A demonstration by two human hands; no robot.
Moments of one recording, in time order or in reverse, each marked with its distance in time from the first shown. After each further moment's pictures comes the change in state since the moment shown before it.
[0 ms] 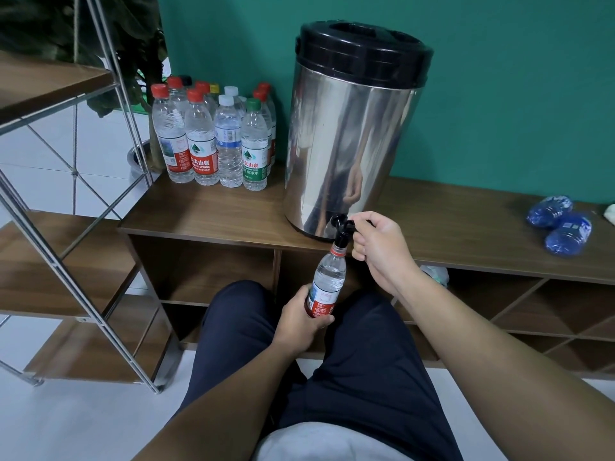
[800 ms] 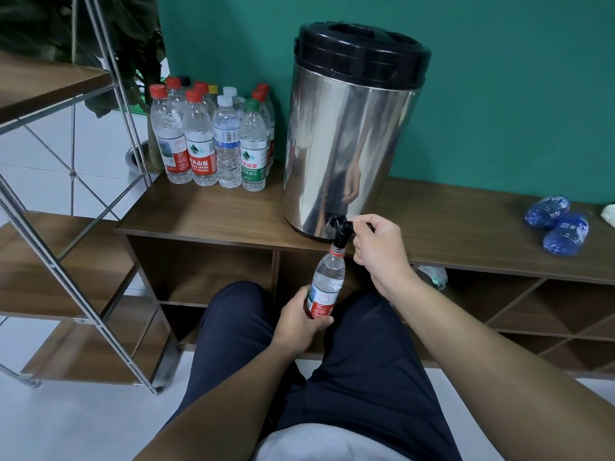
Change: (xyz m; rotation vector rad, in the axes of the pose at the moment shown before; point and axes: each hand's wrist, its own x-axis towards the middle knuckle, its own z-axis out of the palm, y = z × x) left_hand -0.001 0.000 0.000 -0.025 -0.009 -0.001; right_hand -0.007 0.000 0.005 -0.153 0.129 -0.036
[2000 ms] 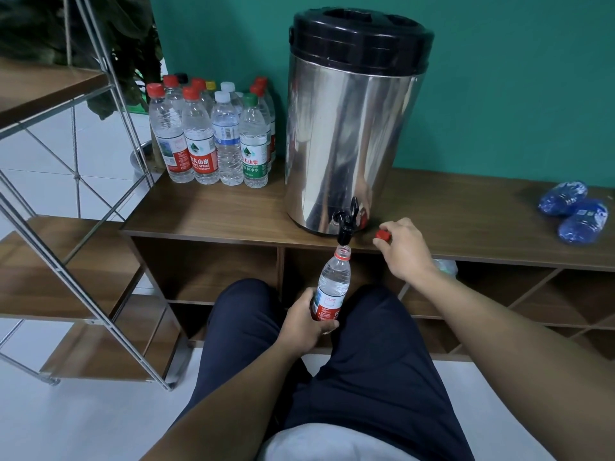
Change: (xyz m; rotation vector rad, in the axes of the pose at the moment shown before) left_hand 0.001 -0.010 -0.003 0.084 -0.076 -0.092; right_hand 0.057 0.053 -0.062 -1.057 -0.001 -0.257
